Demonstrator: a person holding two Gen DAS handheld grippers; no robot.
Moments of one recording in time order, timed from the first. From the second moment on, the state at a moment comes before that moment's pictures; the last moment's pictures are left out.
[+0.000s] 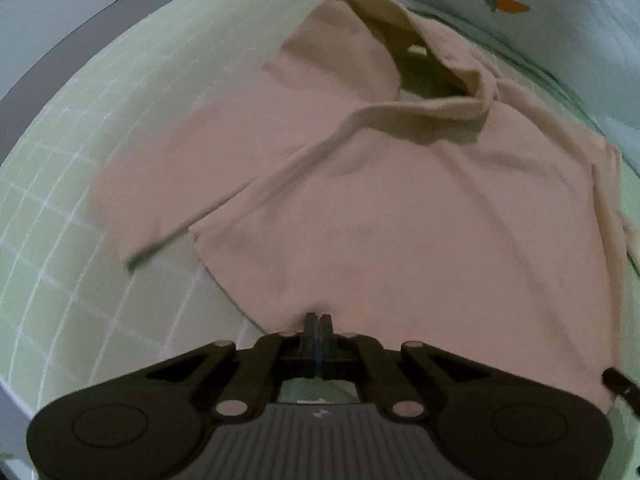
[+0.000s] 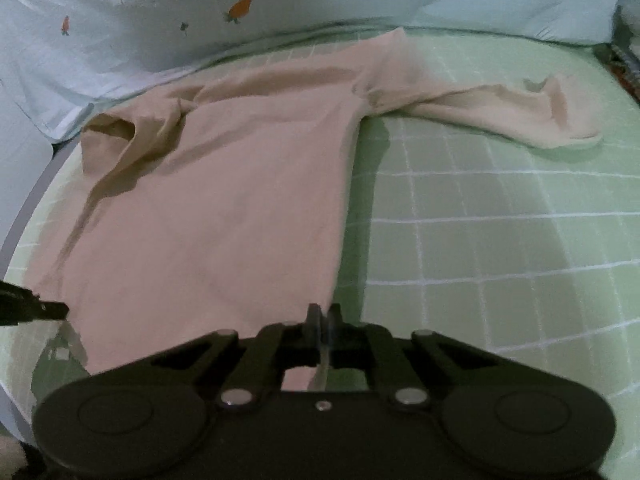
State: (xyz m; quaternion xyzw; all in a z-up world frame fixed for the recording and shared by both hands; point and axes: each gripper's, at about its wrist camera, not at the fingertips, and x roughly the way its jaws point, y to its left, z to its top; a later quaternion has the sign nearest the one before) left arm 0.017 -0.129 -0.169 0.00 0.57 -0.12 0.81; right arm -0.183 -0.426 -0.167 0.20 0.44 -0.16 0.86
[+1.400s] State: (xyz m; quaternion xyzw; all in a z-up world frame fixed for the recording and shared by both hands) left arm 0.137 -0.044 -0.165 0.05 0.53 -0.09 0.84; right arm -0.084 -0.356 -0.173 0.10 0.50 -0.24 0.82
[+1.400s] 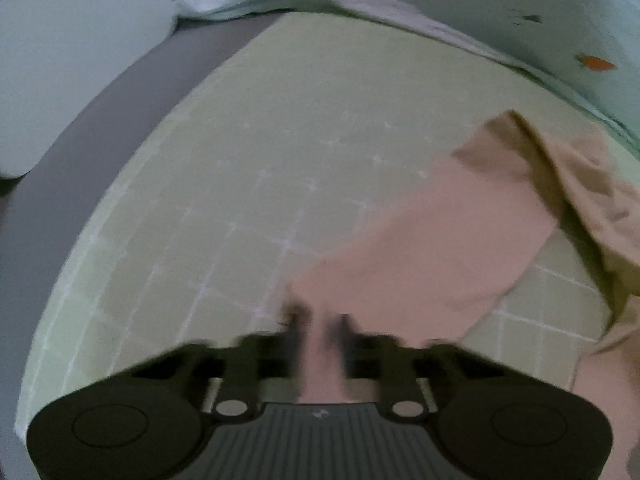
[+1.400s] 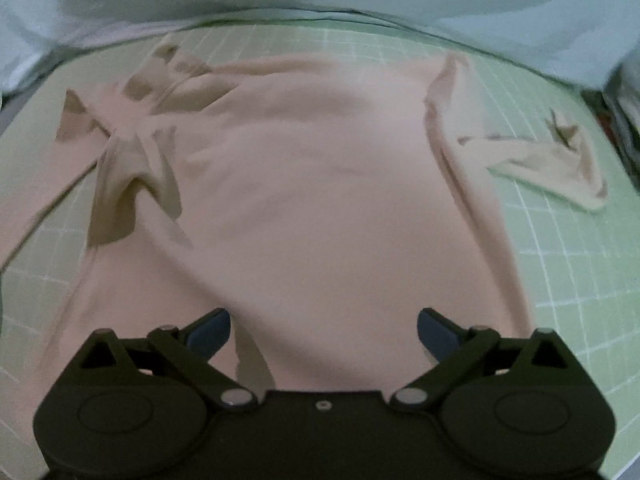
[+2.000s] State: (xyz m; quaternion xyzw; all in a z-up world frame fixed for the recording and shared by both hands) left arm 0.173 -0.006 -0.051 0.02 0.24 0.06 0.97; right arm -0.084 -0.369 -0.184 0.12 0.52 -0.26 0.80
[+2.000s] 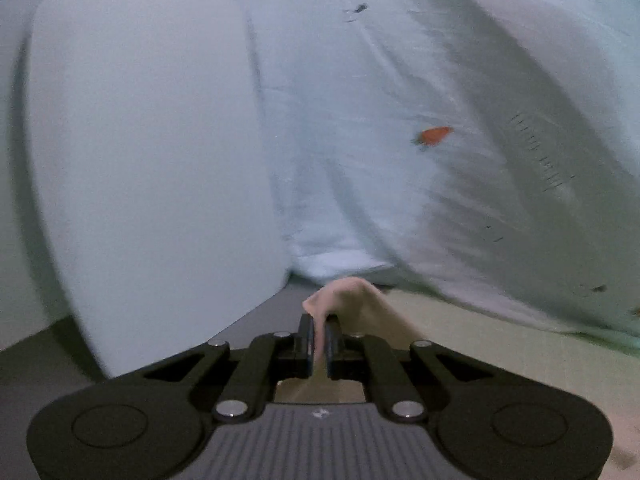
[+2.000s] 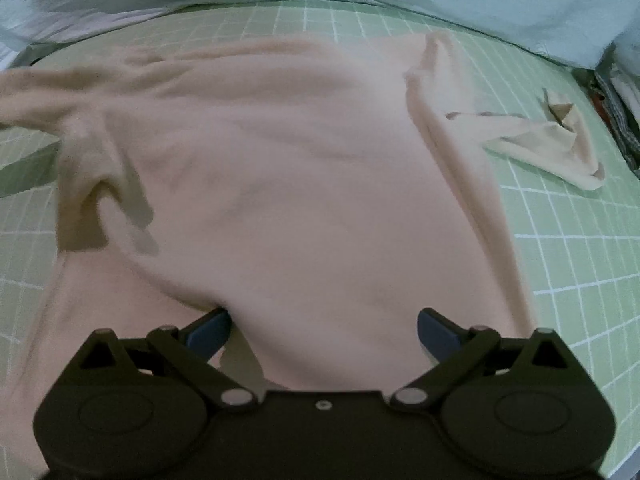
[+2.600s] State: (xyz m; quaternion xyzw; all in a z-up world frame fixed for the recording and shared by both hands) left arm 0.145 0.058 -0.140 -0.26 0.44 0.07 0.85; right arm -0.048 -0.375 -0.162 0.12 0.47 -0.24 0.84
